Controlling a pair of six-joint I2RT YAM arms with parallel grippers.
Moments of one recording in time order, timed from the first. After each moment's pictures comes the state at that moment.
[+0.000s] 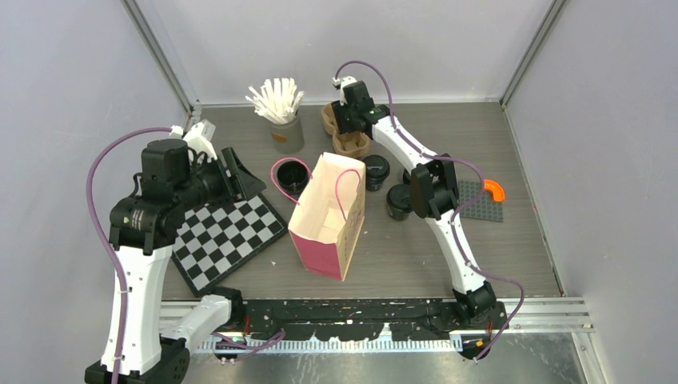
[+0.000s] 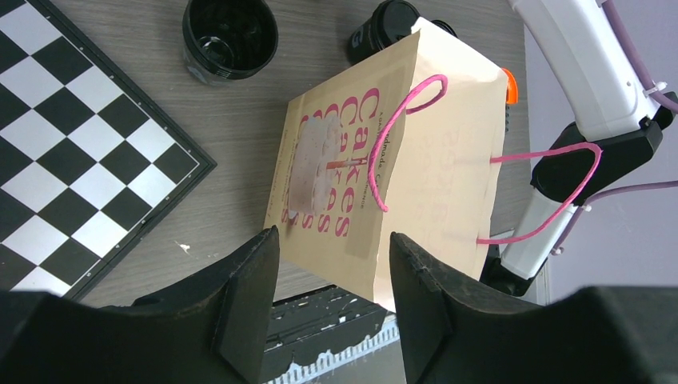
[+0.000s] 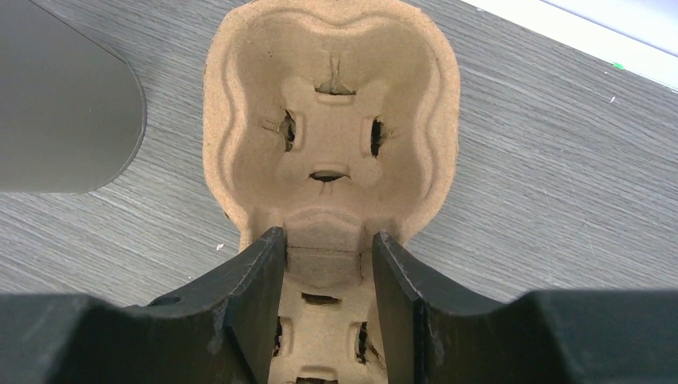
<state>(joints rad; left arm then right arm) -0.16 0.94 1.51 -1.16 0.32 -0.48 0.50 2.53 2.38 -0.49 0.07 0.05</state>
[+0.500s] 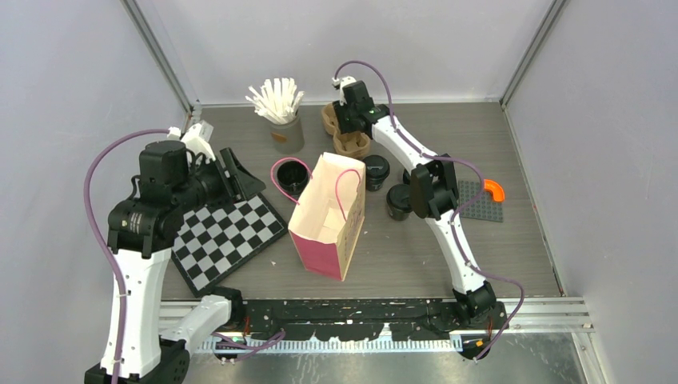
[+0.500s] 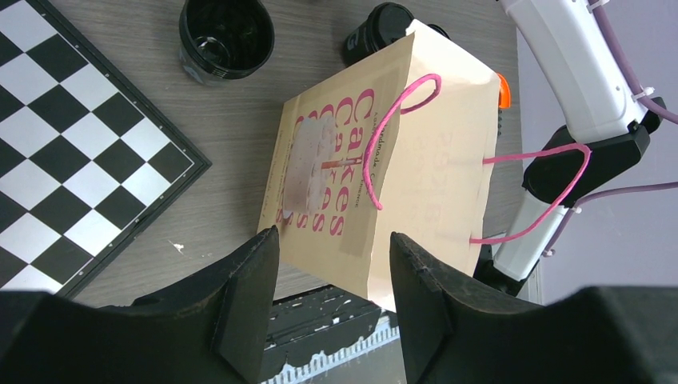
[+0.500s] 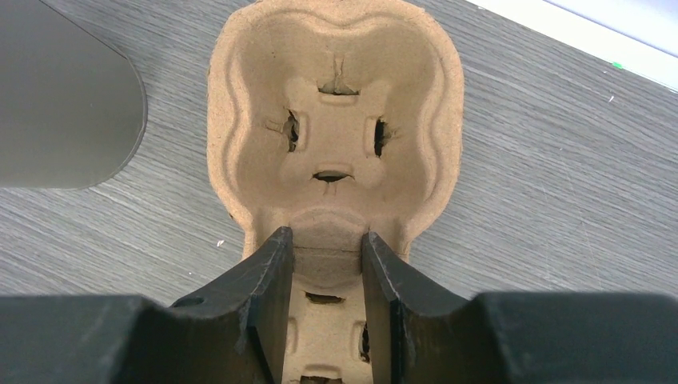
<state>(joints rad) -0.16 0.93 1.51 -1.16 0.32 -0.50 0.50 2.53 2.38 -0.50 0.07 0.04</state>
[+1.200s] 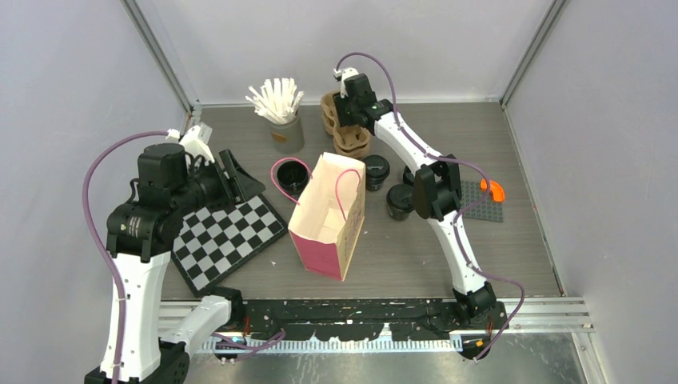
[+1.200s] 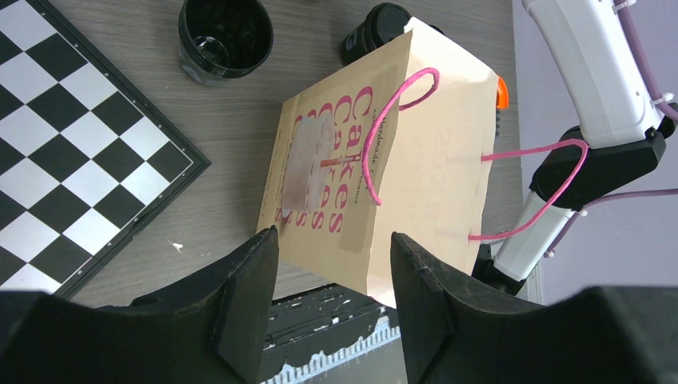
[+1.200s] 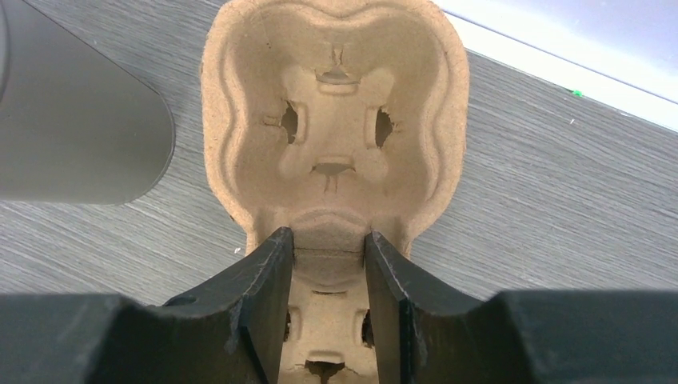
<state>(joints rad) -0.16 0.91 1.50 -1.16 0.32 -0.50 0.51 2.48 2.40 -0.51 0.08 0.05</state>
